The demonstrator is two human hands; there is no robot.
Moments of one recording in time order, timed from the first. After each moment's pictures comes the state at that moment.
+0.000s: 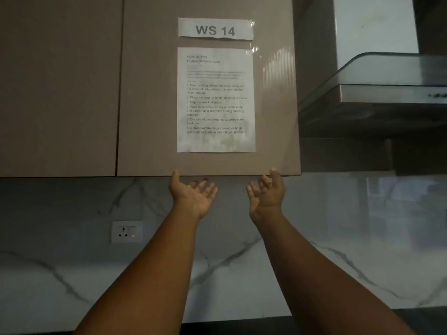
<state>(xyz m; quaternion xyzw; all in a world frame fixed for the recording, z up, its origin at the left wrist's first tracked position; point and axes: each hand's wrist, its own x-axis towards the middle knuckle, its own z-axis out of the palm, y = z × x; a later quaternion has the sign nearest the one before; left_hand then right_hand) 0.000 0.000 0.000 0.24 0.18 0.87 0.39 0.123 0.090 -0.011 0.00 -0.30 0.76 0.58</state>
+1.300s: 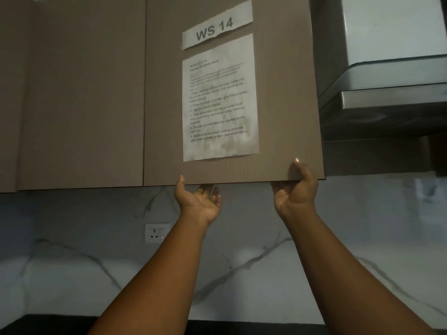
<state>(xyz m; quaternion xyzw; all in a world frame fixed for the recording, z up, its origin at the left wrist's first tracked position) 0.052 -0.046 0.006 0.22 0.20 0.89 0.34 0.206 0.055 0.019 0.12 -0.25 0.79 0.55</state>
